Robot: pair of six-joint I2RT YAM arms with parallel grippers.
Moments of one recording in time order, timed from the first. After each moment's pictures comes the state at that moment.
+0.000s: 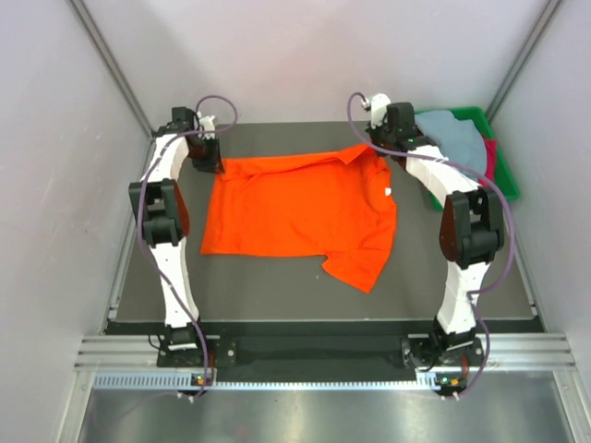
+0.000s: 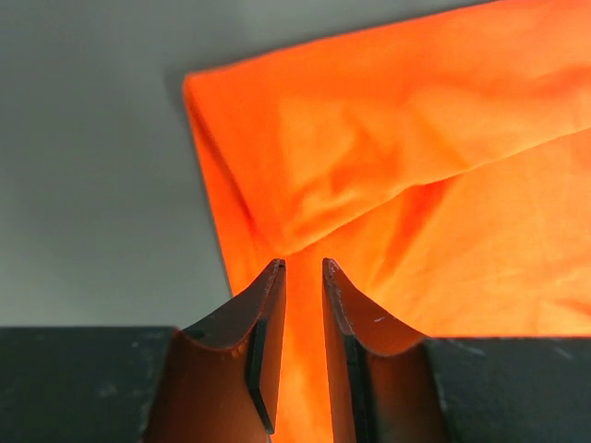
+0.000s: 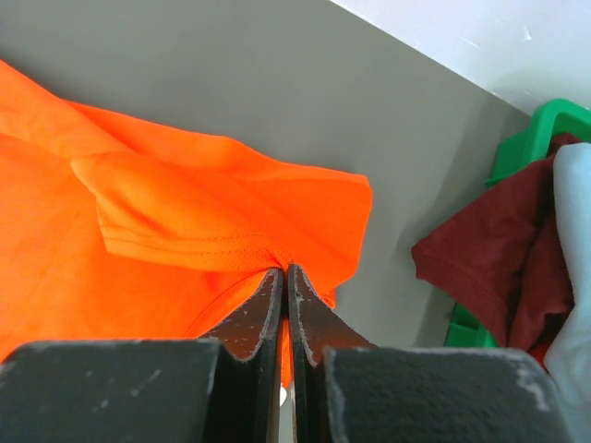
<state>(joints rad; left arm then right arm) 0.08 2.35 2.13 -0.83 0.36 0.10 0.25 1.99 1.65 -0.23 -0.03 -0.28</state>
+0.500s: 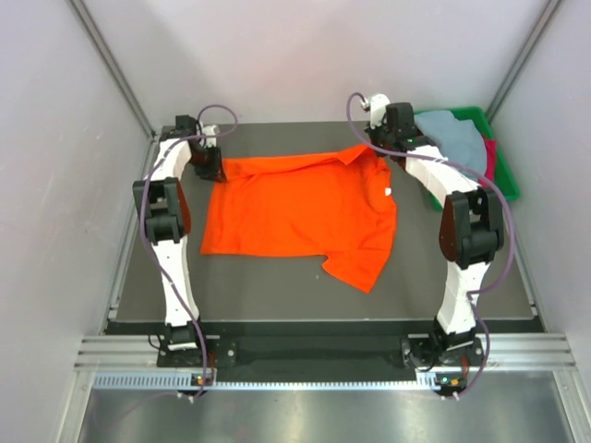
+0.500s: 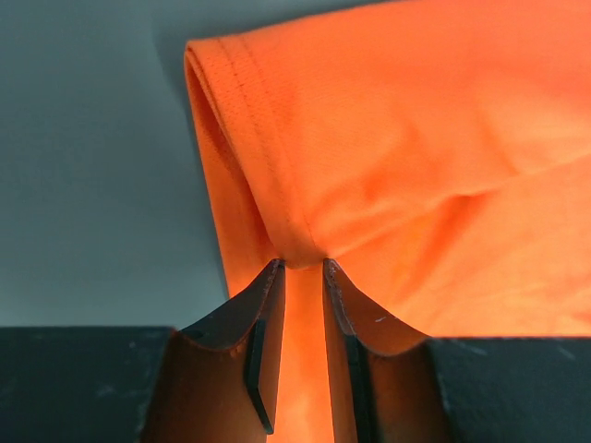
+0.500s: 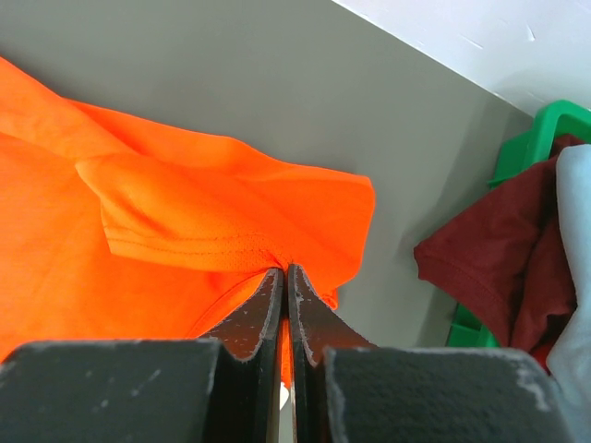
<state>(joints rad) 0.10 2.41 2.12 -0.84 0.38 0.06 0.25 1.99 1.65 -0.22 -0.03 -0.28</state>
